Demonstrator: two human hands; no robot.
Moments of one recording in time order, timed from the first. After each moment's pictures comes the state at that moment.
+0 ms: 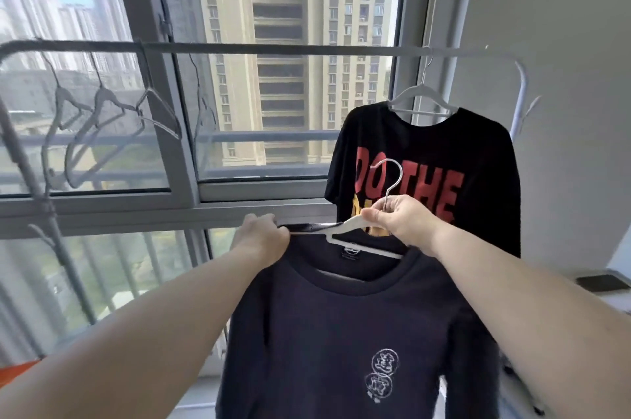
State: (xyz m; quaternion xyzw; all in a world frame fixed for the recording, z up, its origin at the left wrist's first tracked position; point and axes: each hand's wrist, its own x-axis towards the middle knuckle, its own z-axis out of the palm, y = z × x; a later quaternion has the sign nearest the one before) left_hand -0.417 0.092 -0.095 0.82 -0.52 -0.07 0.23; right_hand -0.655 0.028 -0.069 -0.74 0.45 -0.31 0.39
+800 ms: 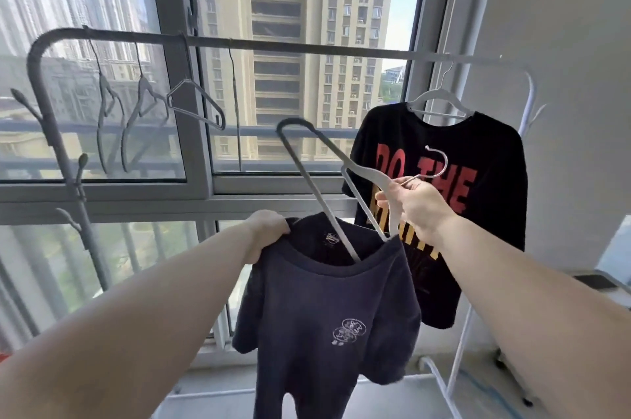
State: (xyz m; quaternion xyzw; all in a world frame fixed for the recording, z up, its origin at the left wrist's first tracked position) left_hand -0.368 0.138 -0.082 0.71 -0.41 -0.43 0.38; right_hand -0.608 0.071 -0.053 -0.59 0.47 -0.46 0.47
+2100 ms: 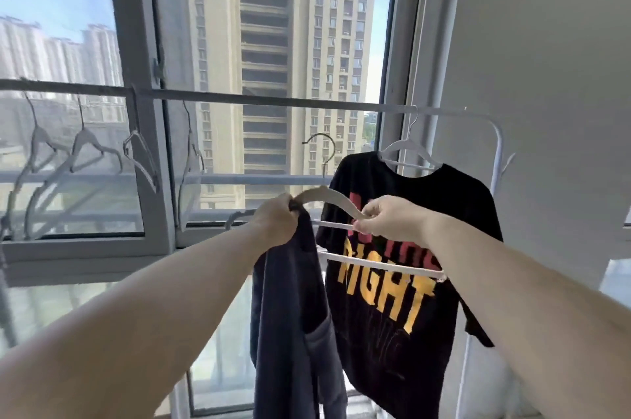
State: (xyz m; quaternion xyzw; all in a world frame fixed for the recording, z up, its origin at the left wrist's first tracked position) left_hand -0.422 0.027 -0.005 0.70 -0.62 -0.10 0.34; right_hand -0.634 0.008 0.024 -0.82 0.50 -0.18 0.23
